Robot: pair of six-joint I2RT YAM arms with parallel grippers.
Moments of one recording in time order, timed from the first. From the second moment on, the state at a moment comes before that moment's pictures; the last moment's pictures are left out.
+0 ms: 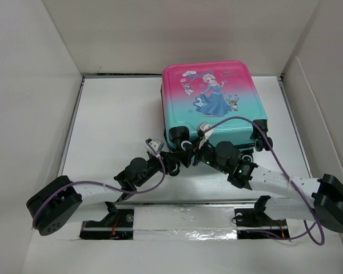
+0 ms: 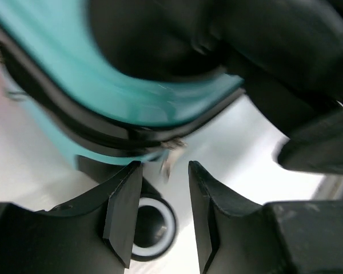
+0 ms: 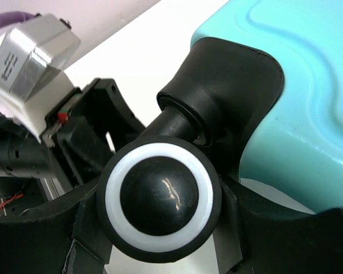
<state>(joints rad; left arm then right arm) -0.91 1.15 0.19 0.83 -0.15 -0.37 0.96 1.12 0.56 0.47 0.04 0.26</state>
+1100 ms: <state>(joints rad) -0.93 1.42 0.31 0.96 -0.23 -0.49 0.93 1.21 0.61 0.51 -0.01 0.26</state>
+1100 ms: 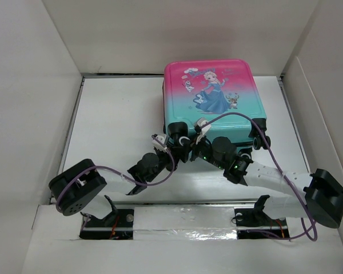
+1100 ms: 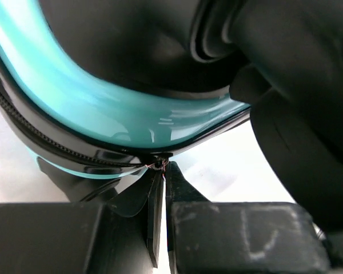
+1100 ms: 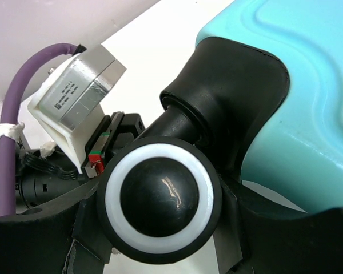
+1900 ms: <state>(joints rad) -0.92 1.17 0.35 0.51 -0.53 -0.63 0.95 1.16 0.58 0.50 0.02 0.25</state>
